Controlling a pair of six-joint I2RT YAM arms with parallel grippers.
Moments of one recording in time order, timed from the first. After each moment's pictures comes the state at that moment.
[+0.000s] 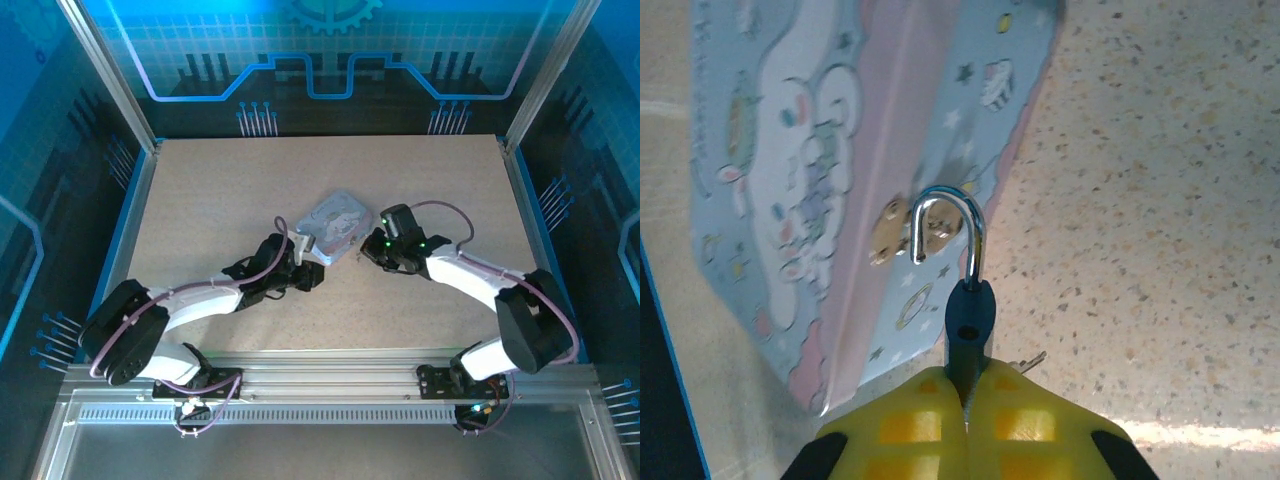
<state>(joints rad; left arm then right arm) -0.67 1.38 0.60 0.14 0.22 -0.55 0.51 1.43 0.81 -0.24 -0.15 1.06</state>
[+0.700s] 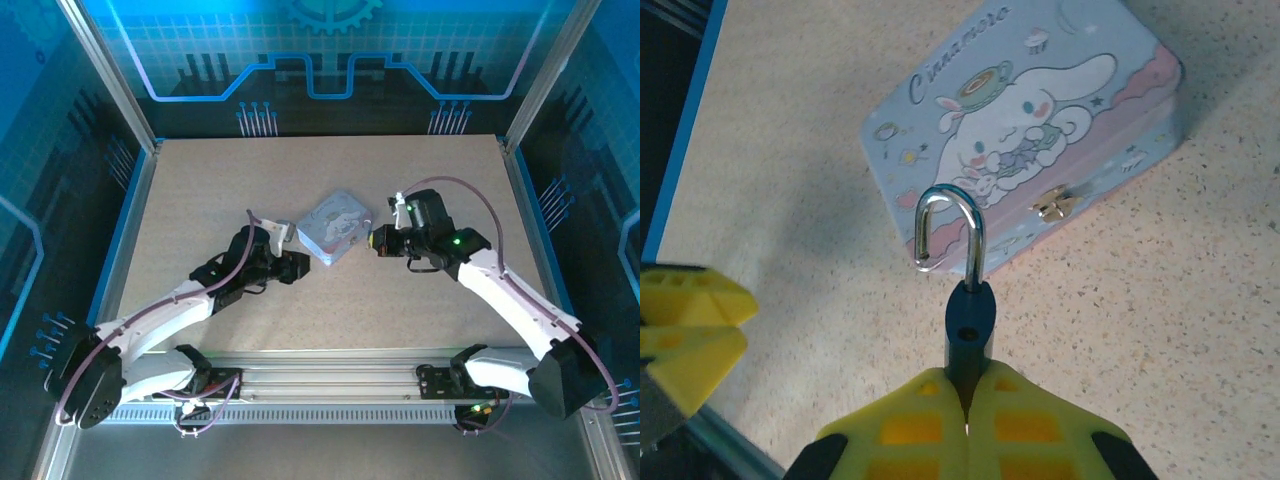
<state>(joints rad) -0.59 1.13 0.63 -0.10 0.22 -0.50 0.46 1.19 0.98 -0.59 -0.26 0.47</state>
